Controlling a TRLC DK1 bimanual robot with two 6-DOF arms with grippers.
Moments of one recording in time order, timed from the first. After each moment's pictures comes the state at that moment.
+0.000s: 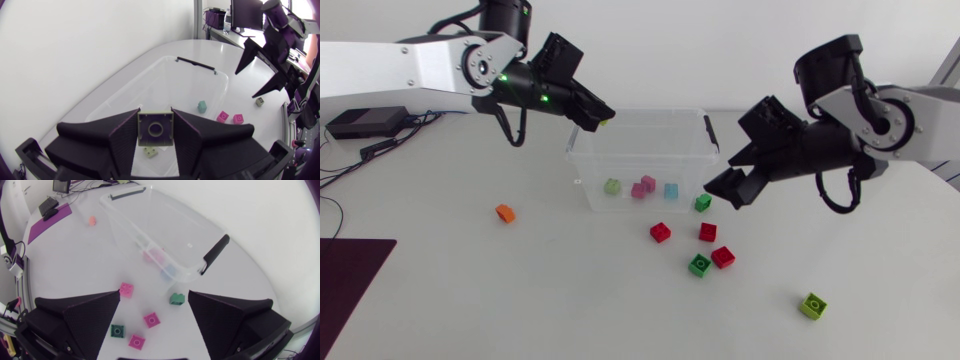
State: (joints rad) left arm -0.31 1.85 1.51 -0.27 0.47 0.45; right arm 0.27 1.45 1.02 -0.43 -0.29 -0.46
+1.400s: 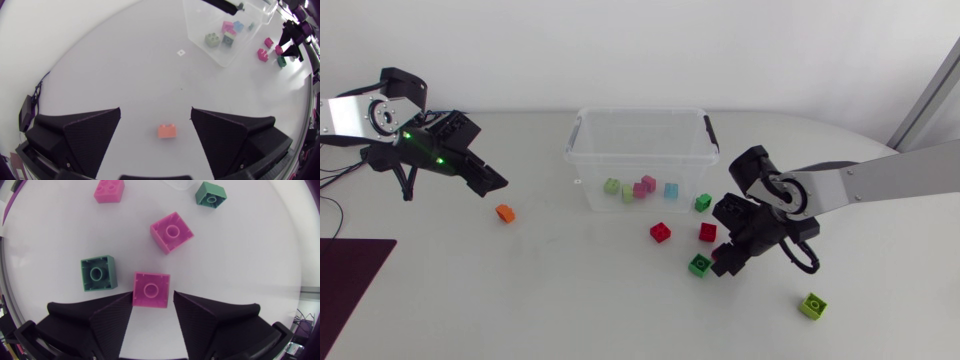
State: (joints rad) left arm 0.13 1.78 1.20 -0.44 0.31 0.75; right arm 0.34 1.76 0.87 -0.43 -0.02 -0.33
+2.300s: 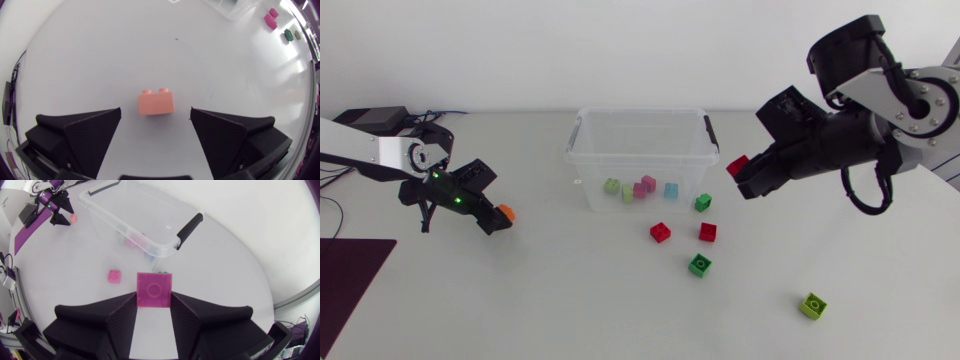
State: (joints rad) left arm 0.16 1.98 1.14 -0.38 0.27 0.82; right arm 0.29 1.37 1.08 -0.59 -0.09 -0.34
